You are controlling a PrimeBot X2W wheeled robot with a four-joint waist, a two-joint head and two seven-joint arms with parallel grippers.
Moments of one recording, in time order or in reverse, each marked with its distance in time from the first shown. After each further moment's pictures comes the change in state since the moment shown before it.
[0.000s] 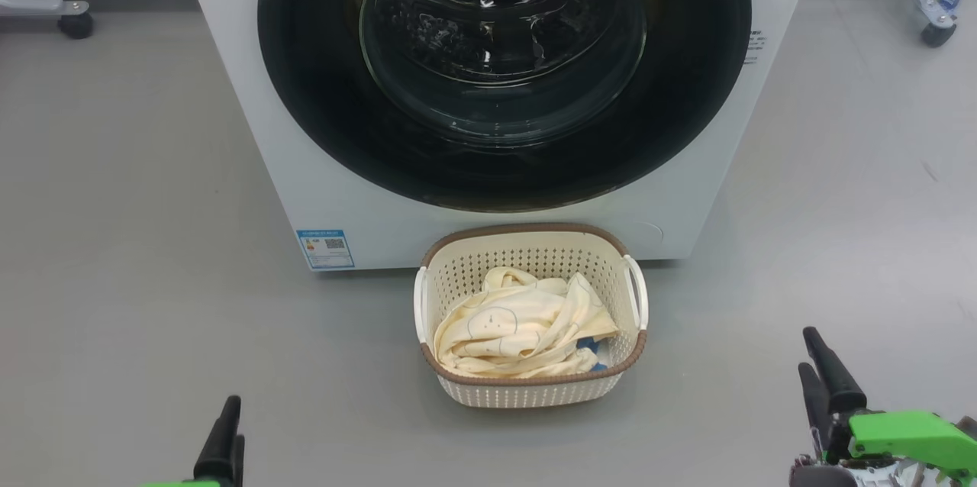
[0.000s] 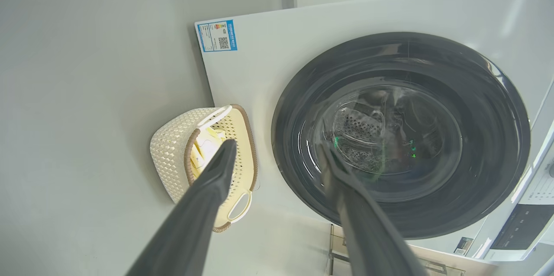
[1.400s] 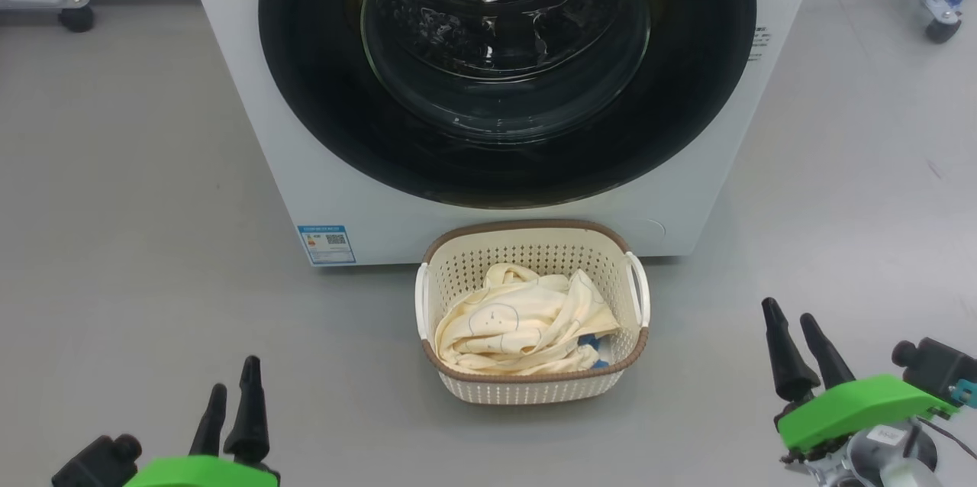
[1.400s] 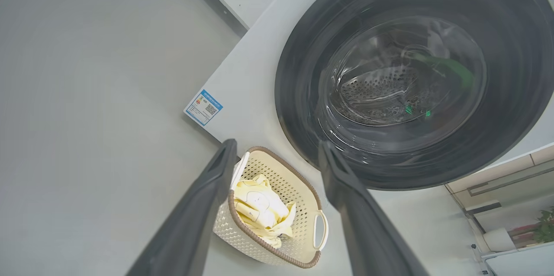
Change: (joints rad) left arm 0.005 0.022 -0.074 -0.118 0.619 -0.002 -0.116; right arm -0.023 -0.076 0.136 -0.077 -0.716 0.000 -0.115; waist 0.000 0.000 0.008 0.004
